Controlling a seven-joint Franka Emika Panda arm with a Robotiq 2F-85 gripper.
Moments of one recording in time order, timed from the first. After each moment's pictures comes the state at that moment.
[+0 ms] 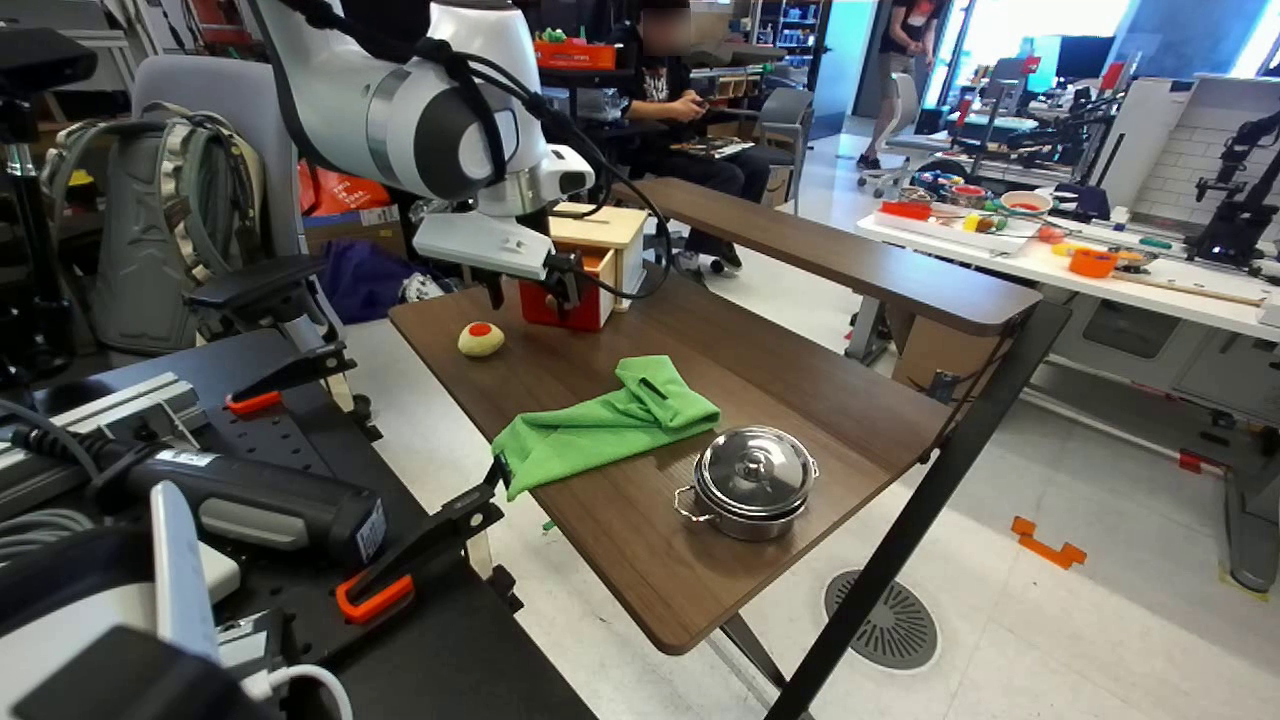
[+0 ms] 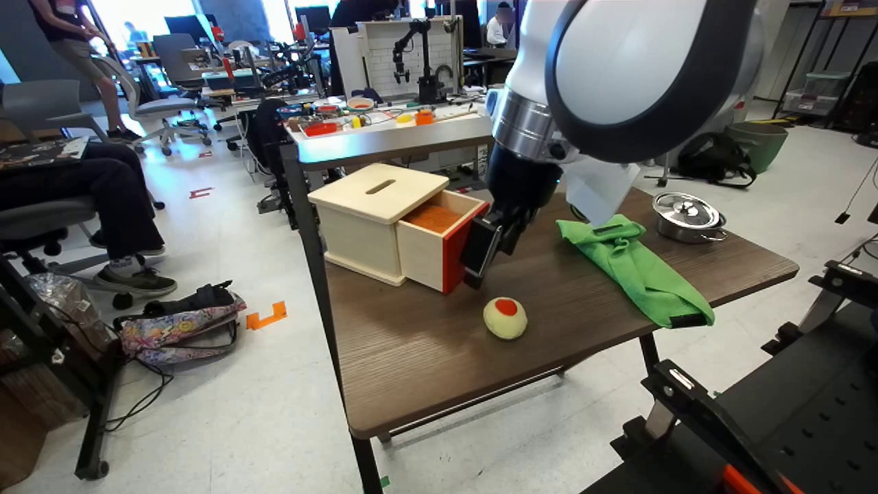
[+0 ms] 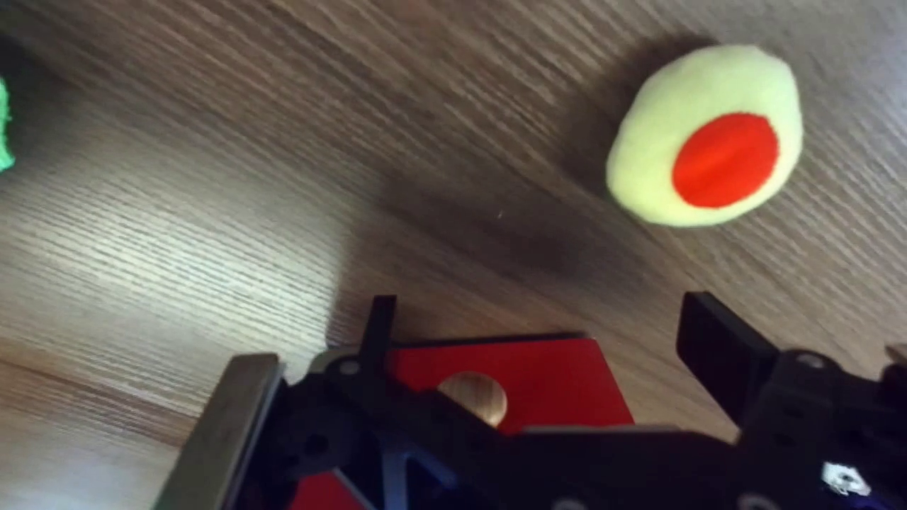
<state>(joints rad) -0.07 0.70 0.26 -2.14 -0.28 3.06 -0.18</state>
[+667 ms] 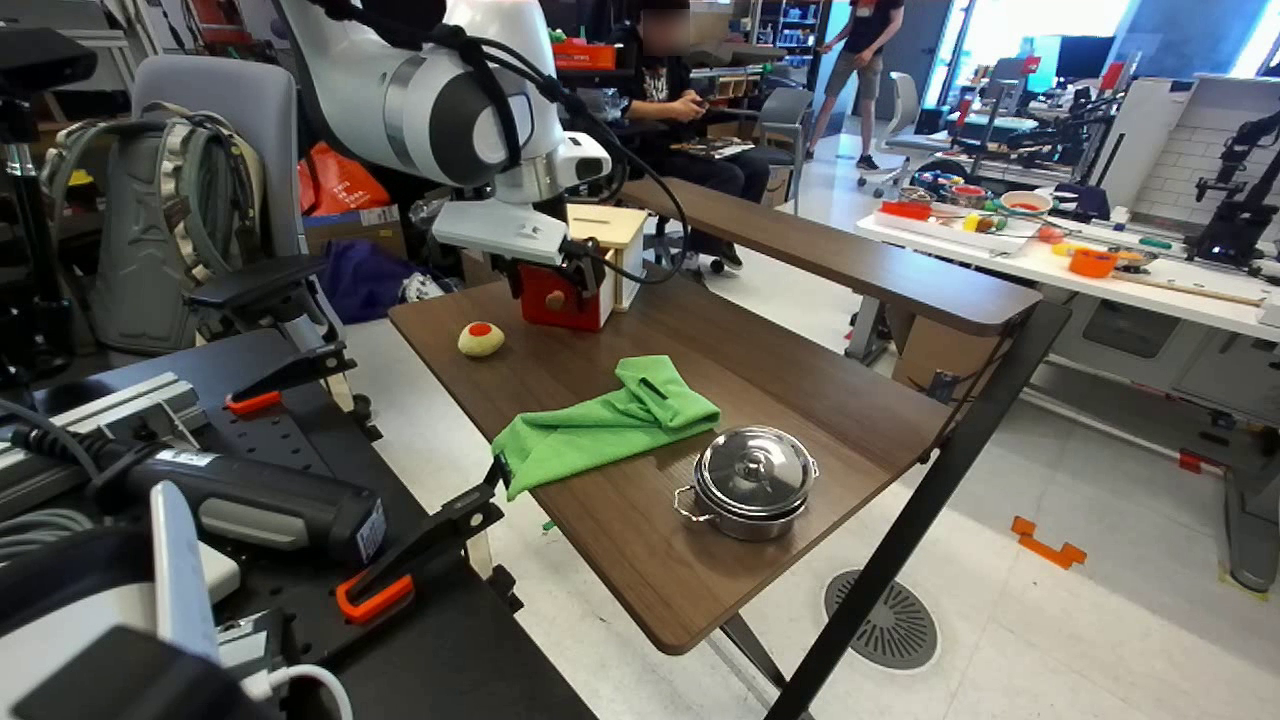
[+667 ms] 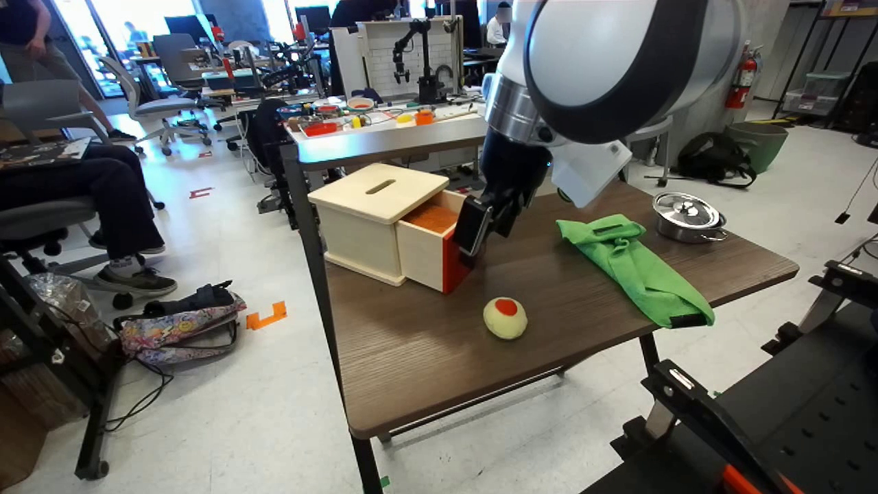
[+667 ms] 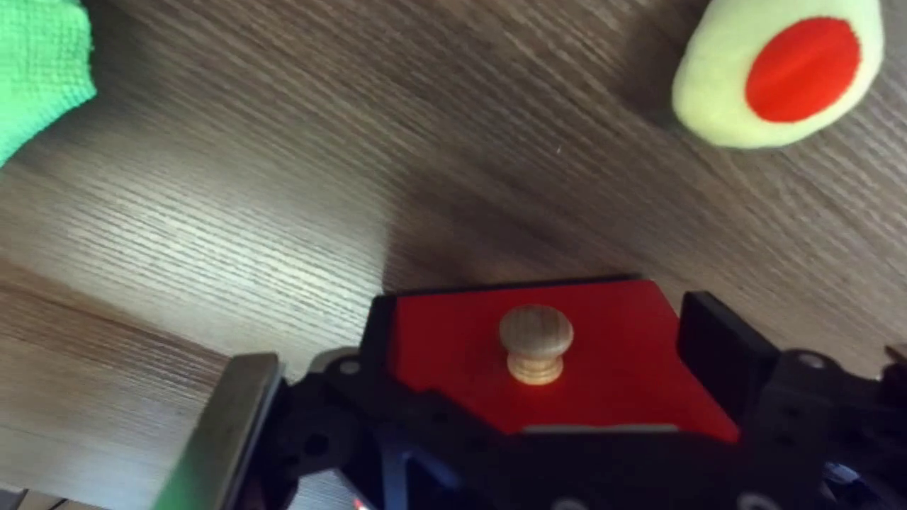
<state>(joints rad) -0.02 0.70 0.21 -2.09 -0.22 3.04 -0.18</state>
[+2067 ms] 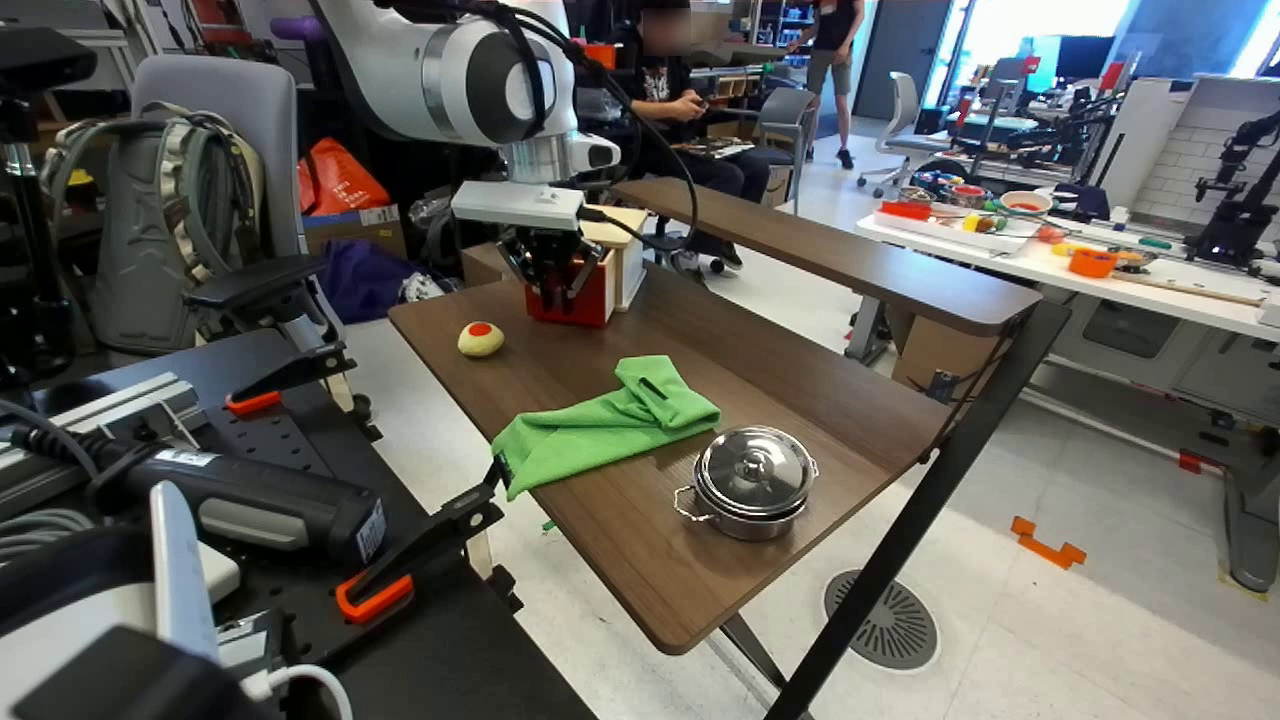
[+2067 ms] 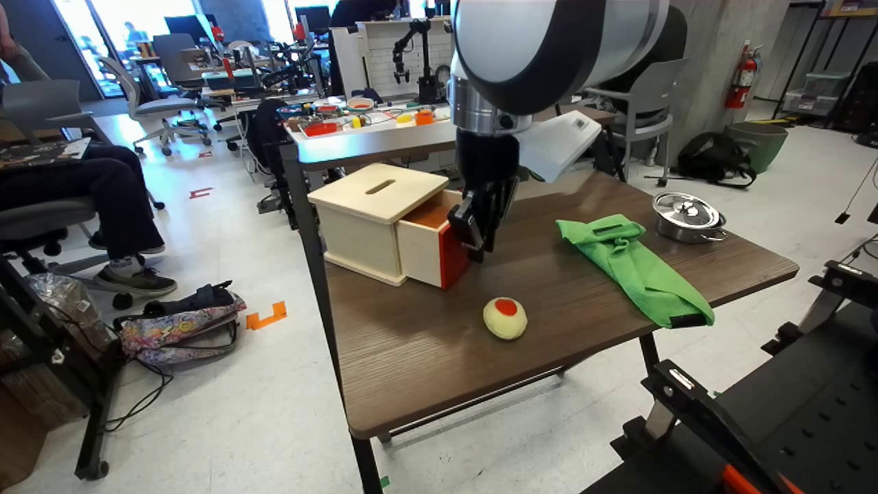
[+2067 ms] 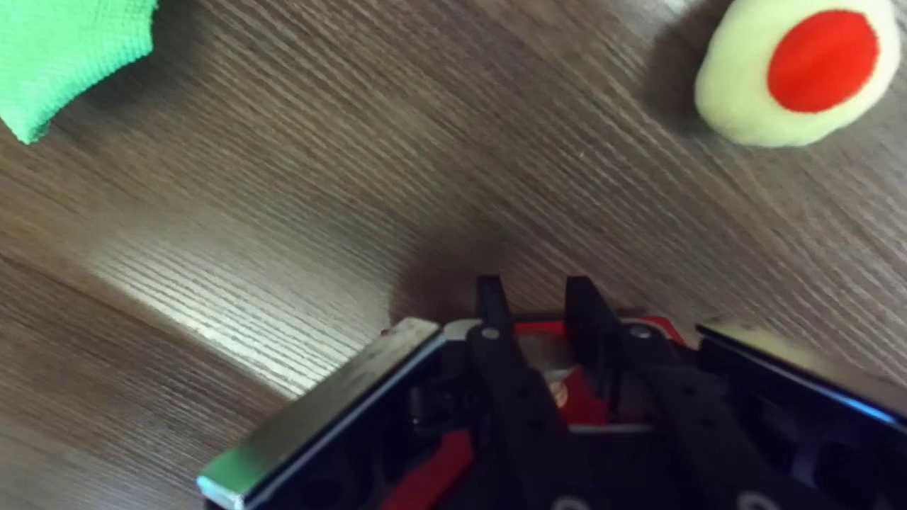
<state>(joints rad) 0.13 0.73 0.10 -1.91 -0.22 2.74 -0.17</state>
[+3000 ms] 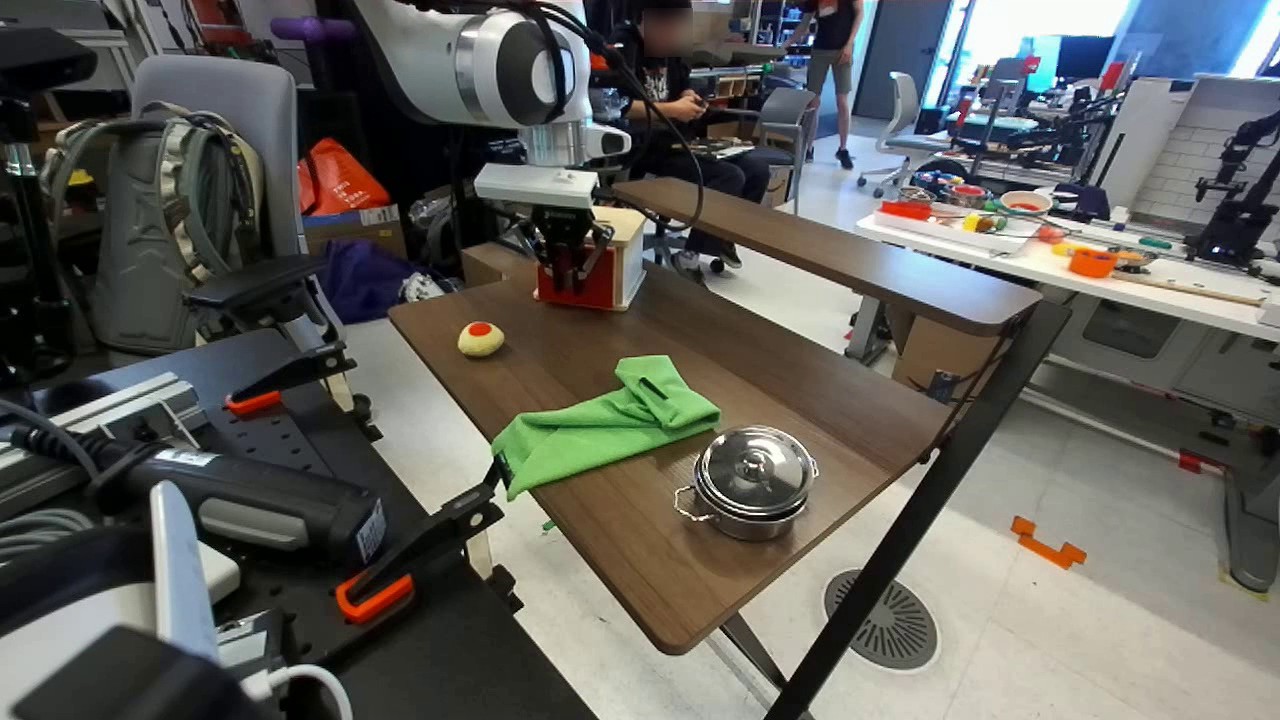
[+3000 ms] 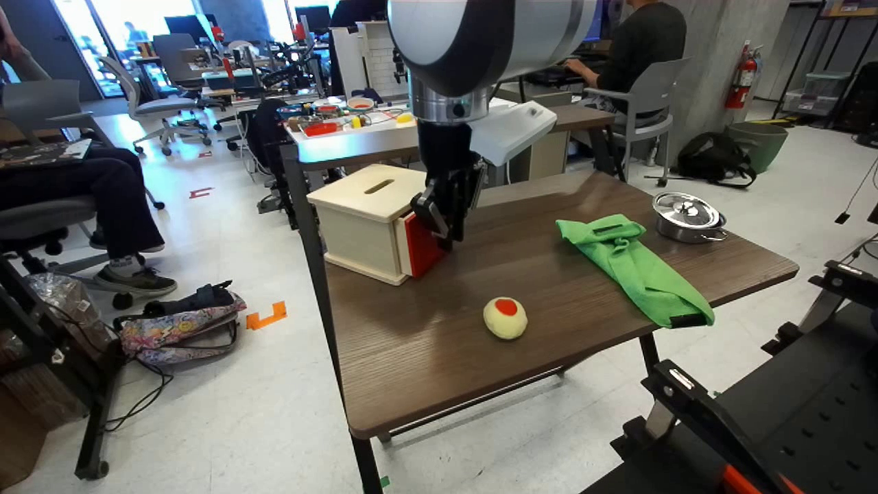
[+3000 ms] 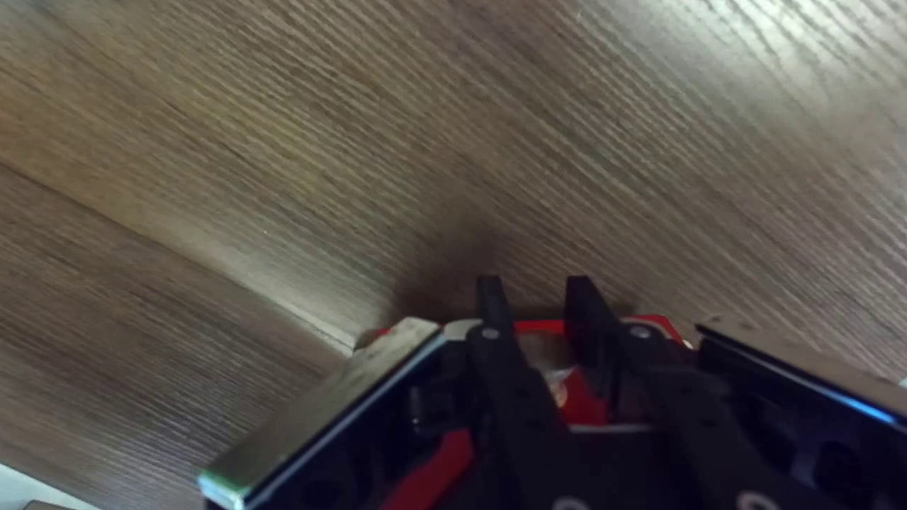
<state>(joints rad) 0.16 0.82 0.11 -1.69 -0.20 2.59 -0.16</state>
